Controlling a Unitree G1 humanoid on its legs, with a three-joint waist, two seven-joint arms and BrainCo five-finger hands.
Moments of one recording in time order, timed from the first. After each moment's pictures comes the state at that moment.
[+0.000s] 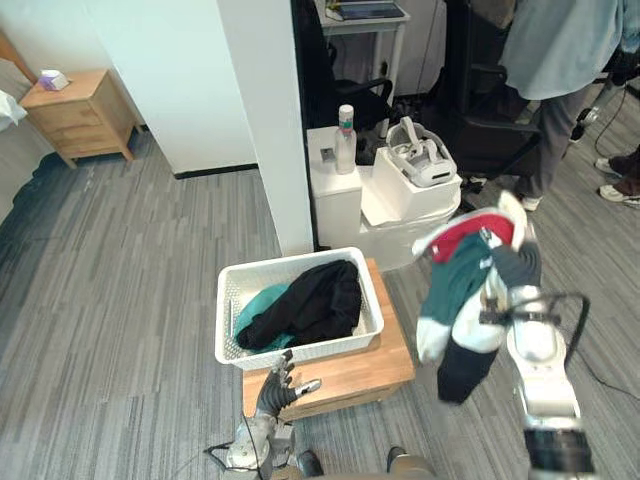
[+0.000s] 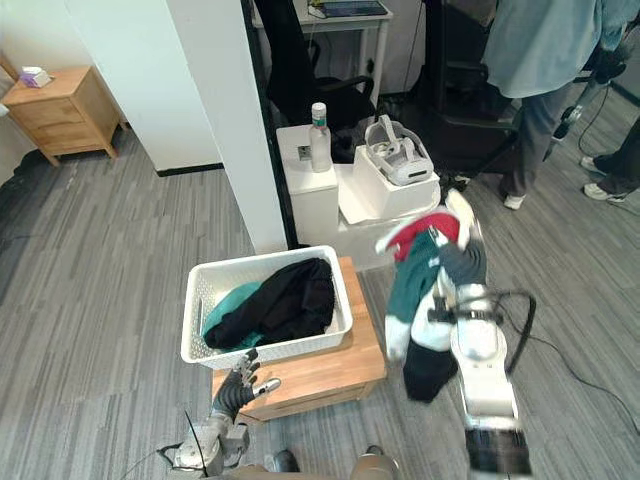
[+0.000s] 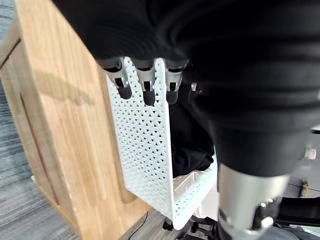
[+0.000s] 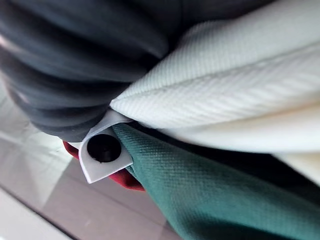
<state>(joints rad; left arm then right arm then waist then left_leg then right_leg) 0.28 0.05 -0.23 0.40 -0.15 -0.13 0.00 -0.34 -0.37 0.02 -0.13 -0.08 -0.19 -0.13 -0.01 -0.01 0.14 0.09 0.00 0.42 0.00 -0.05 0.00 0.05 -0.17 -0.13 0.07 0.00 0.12</state>
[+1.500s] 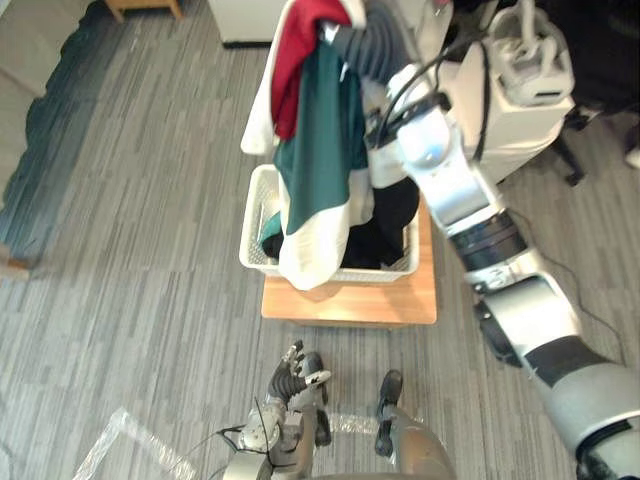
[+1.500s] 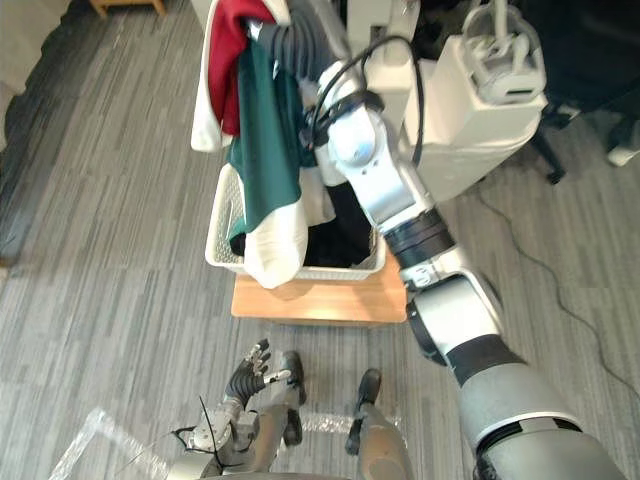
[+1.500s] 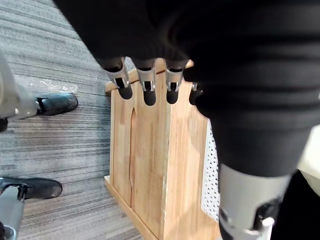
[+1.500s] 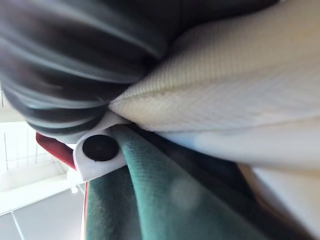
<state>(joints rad) 0.17 0.06 -0.23 0.43 -0.17 -0.18 0.03 -1.26 -0.35 0.31 0.47 -0.29 -0.12 -0.17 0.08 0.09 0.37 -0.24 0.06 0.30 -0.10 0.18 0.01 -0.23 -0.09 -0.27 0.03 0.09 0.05</state>
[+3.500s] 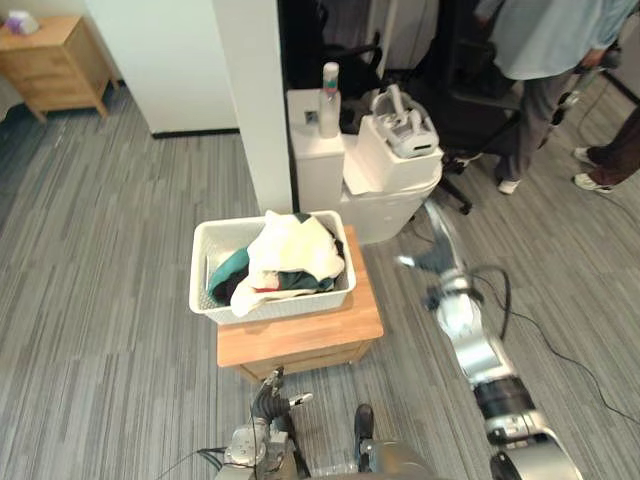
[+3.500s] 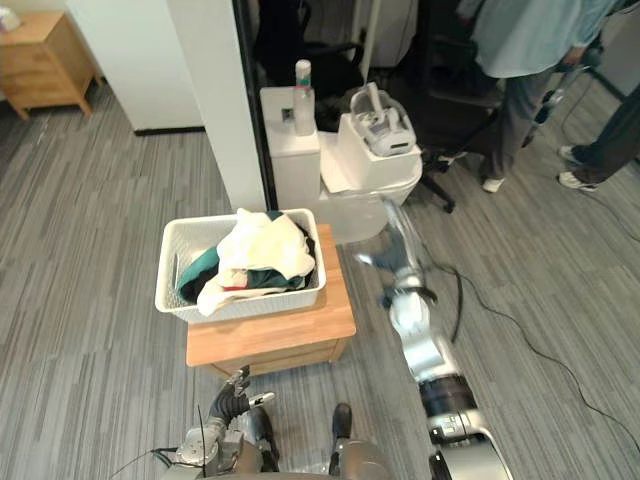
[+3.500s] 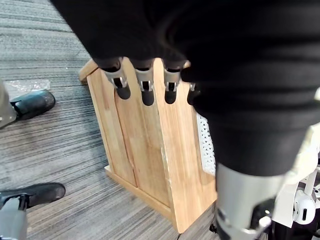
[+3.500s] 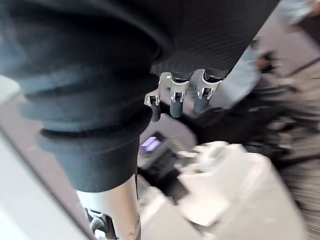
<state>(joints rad) 0.16 0.07 -0.12 0.70 -0.11 -0.12 0.07 -0.17 -0.18 -0.10 0.57 -0.35 -0.07 -0.26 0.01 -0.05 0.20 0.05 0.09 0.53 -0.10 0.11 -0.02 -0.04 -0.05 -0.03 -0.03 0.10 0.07</state>
